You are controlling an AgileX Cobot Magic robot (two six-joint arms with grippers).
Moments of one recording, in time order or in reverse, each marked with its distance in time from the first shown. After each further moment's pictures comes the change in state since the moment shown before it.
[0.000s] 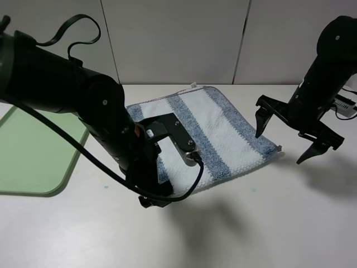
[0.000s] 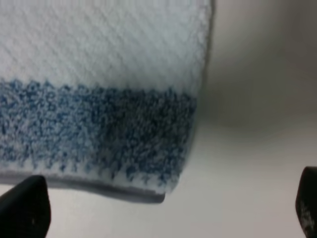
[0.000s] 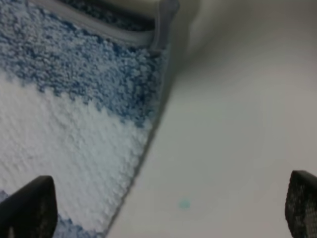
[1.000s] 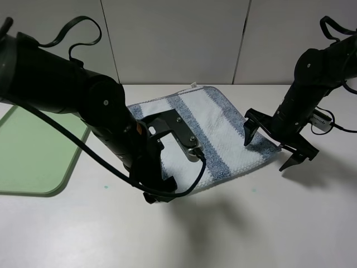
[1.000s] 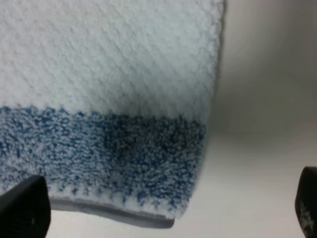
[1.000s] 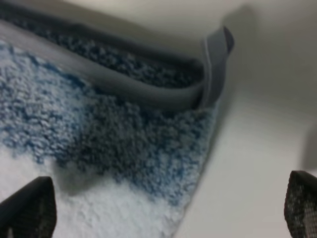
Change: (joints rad) left arm 0.000 0.011 -0.001 -0.015 -0.056 0.015; right arm 0.005 0.161 -0.001 0.038 -0.158 -0.005
